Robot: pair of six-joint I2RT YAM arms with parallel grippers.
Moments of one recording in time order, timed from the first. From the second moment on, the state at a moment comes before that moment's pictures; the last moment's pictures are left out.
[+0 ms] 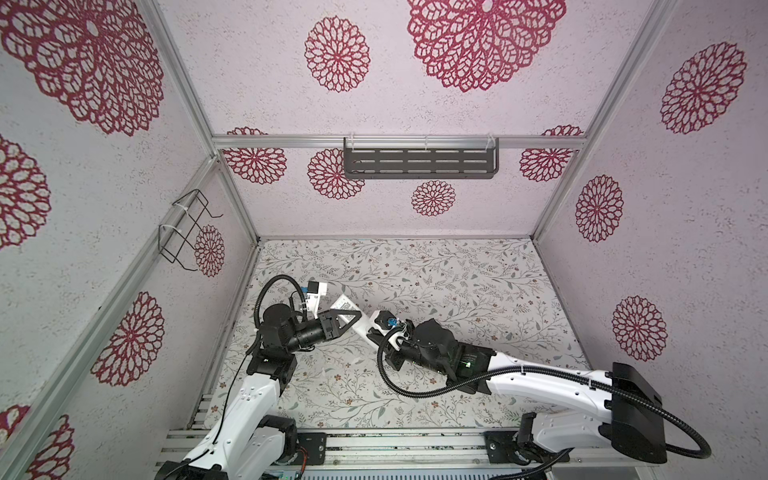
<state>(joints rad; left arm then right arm) -0.17 0.92 0.46 0.32 0.93 -0.97 1.16 1.32 0.88 0.14 0.11 -0.04</state>
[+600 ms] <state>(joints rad) -0.17 0.92 0.46 0.33 0.93 -0.98 1.16 1.31 0.88 0.13 0.11 -0.03</state>
